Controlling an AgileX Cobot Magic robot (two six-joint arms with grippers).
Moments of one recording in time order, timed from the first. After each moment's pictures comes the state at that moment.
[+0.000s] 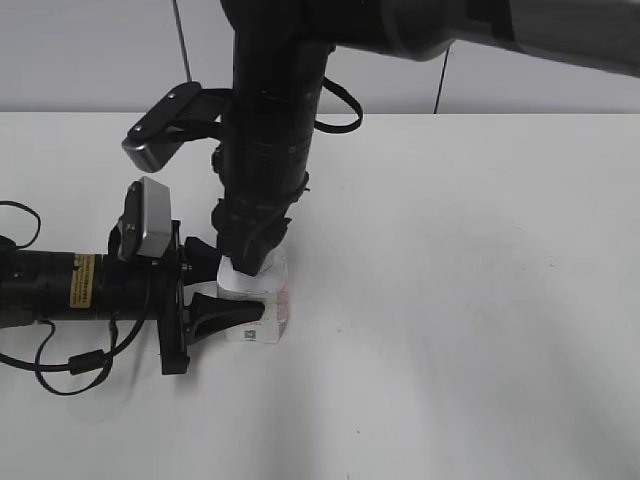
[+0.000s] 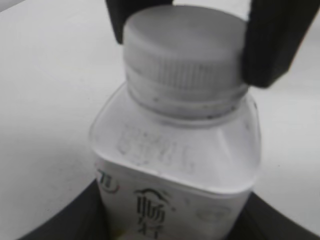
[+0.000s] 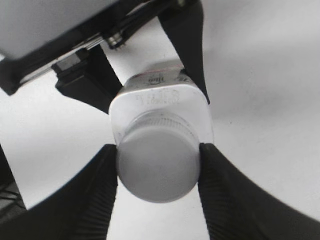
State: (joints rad) left arm -0.15 2.14 -0.74 1.33 -1.13 -0.23; right arm 0.80 2.18 -1.90 0.17 1.22 -0.59
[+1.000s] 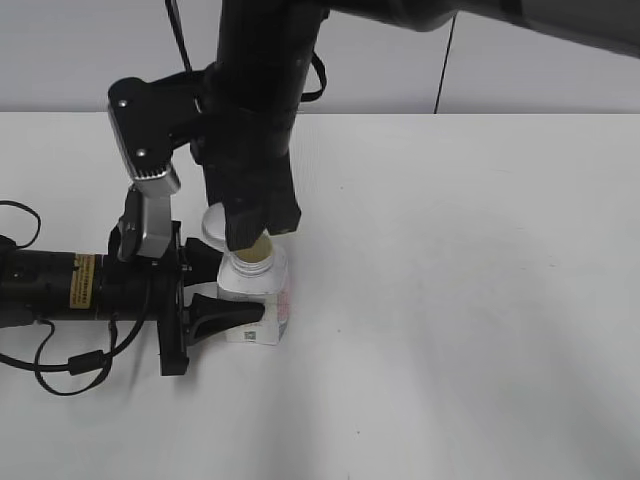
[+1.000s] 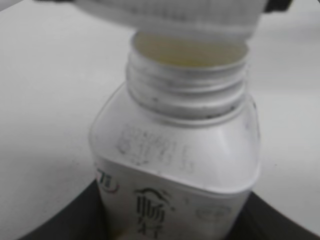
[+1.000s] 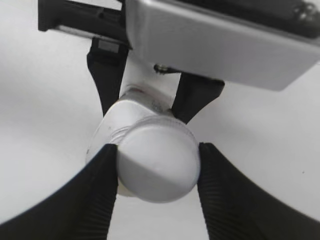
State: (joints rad) left arm -0.15 2.14 -0.74 1.35 -1.13 -0.23; right arm 0.80 2.18 -1.98 0.20 1.23 -1.36
